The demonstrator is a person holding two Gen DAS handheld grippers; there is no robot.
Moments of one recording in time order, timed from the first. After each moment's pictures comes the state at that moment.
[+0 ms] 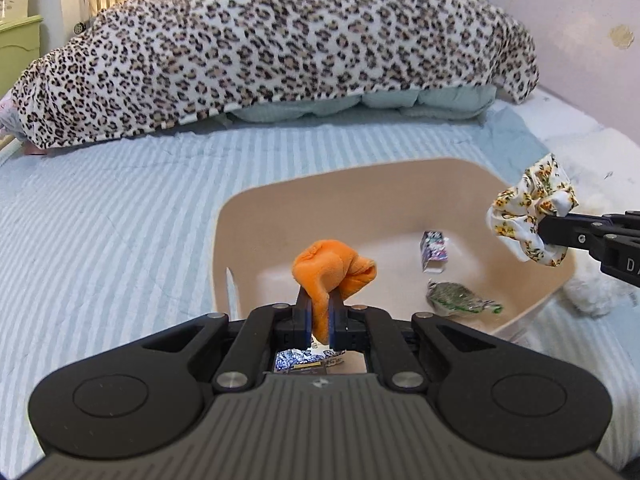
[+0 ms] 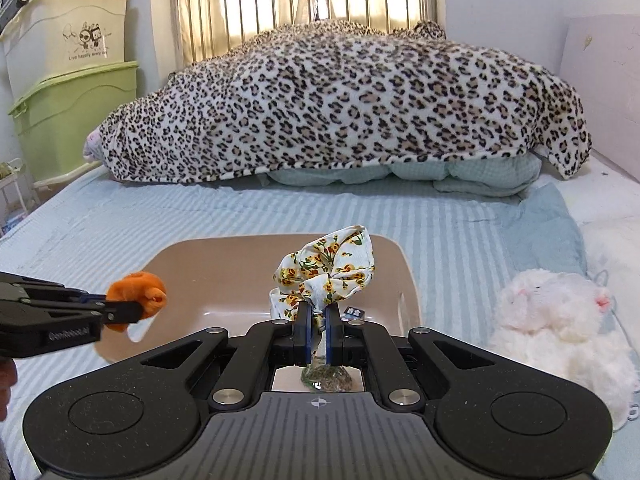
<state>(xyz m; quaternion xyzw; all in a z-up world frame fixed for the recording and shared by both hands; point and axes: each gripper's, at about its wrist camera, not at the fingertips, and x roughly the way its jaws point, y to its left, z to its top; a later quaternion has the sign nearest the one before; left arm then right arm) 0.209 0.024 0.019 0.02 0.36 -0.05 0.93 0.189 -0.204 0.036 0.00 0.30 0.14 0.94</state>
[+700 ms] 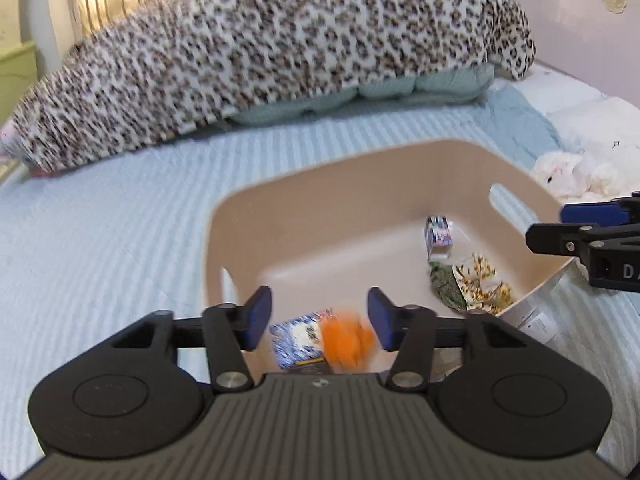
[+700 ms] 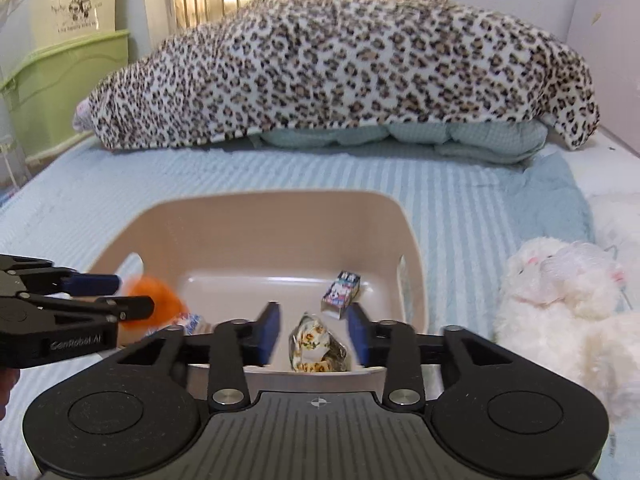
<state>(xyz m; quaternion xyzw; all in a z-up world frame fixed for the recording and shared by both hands) 0.195 0.007 0.019 0.07 0.35 -0.04 0.93 0.197 -0.205 0.015 -0.01 0.34 0.13 0.93</state>
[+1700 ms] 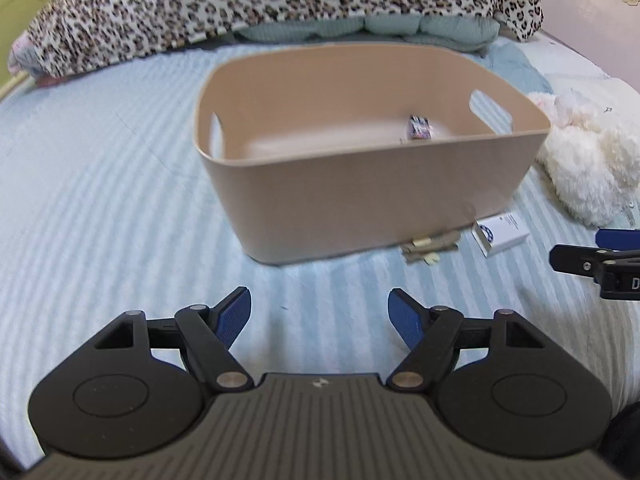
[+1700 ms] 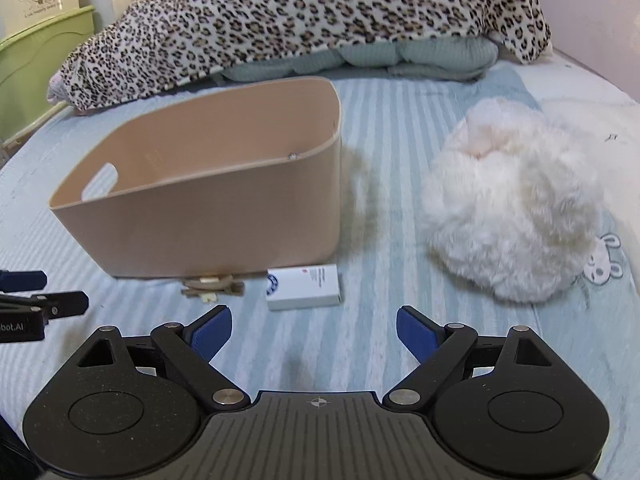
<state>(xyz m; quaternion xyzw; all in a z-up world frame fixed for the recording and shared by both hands) 0.126 0.006 -0.036 0.01 0.44 -0.03 0.90 0.127 -0.259 -0.031 0.01 0.42 0.09 0.90</state>
